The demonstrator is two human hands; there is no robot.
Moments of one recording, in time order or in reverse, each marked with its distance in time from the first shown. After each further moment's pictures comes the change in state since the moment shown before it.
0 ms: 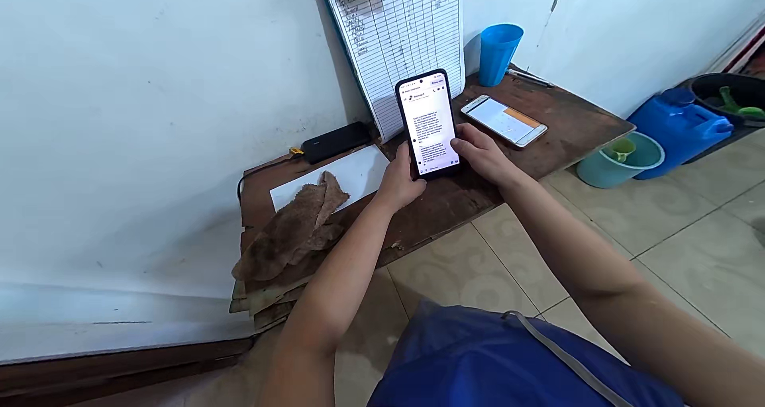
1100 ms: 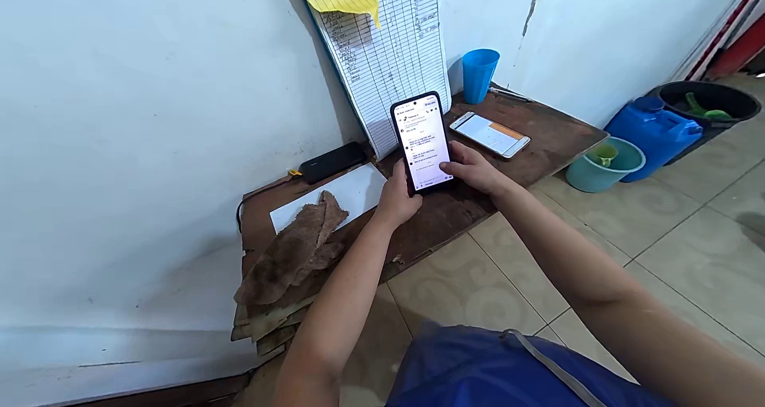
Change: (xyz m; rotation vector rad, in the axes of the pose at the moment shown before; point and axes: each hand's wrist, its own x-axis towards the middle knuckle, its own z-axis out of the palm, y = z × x) left_hand -0.003 0.003 0.001 0.148 0.014 -0.002; right_hand 0.001 0.002 -0.002 0.085 -0.071 -0.009
